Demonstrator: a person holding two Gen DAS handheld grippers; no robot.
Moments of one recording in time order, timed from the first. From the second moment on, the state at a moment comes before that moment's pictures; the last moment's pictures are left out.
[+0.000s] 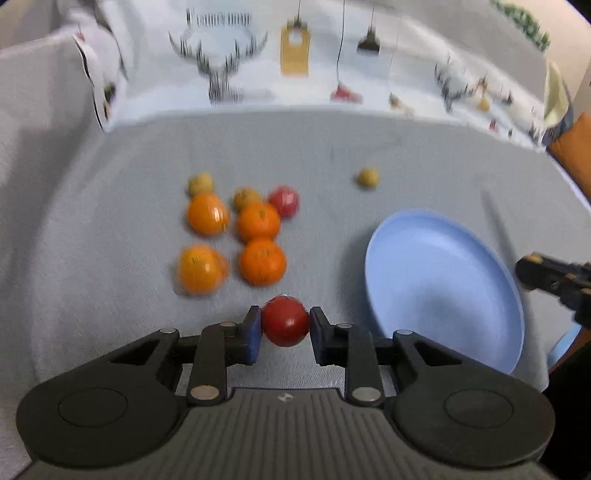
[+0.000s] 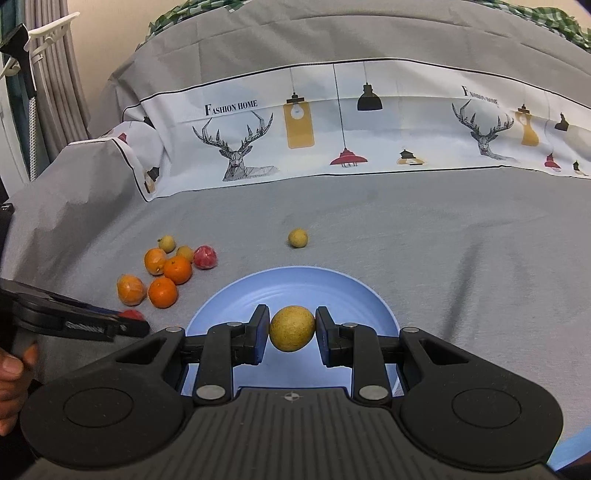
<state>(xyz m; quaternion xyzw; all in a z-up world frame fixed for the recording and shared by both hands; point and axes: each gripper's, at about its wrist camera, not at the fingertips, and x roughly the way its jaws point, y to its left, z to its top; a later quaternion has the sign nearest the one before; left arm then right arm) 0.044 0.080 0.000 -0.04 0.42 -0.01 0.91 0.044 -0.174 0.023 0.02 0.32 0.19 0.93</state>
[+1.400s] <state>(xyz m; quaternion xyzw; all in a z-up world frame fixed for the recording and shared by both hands) 0.005 0.006 0.005 -0.04 0.33 -0.12 0.94 0.046 -0.172 0.019 0.01 0.32 0.18 0.93</state>
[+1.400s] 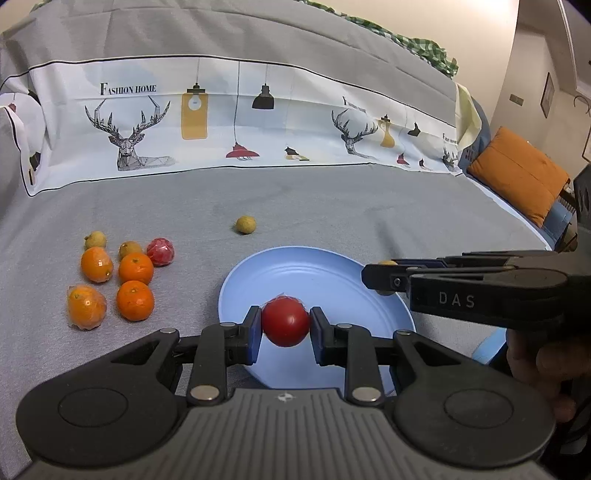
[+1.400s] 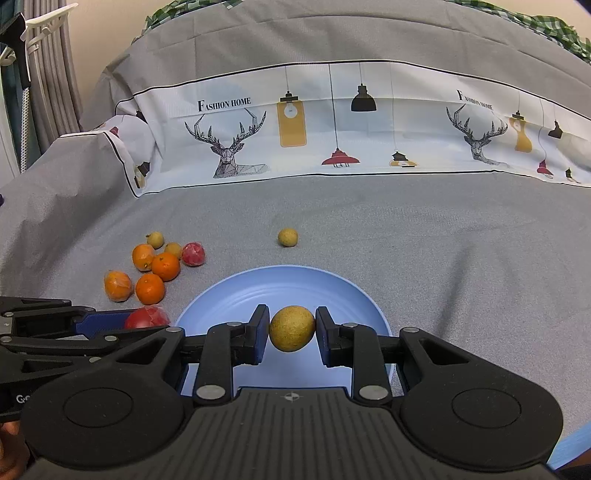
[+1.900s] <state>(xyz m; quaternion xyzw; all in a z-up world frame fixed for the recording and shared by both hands) 0.005 -0.006 0.001 -0.02 0.32 -0.14 0.94 0.048 -0.168 0.016 0.00 0.33 0.17 0.93</state>
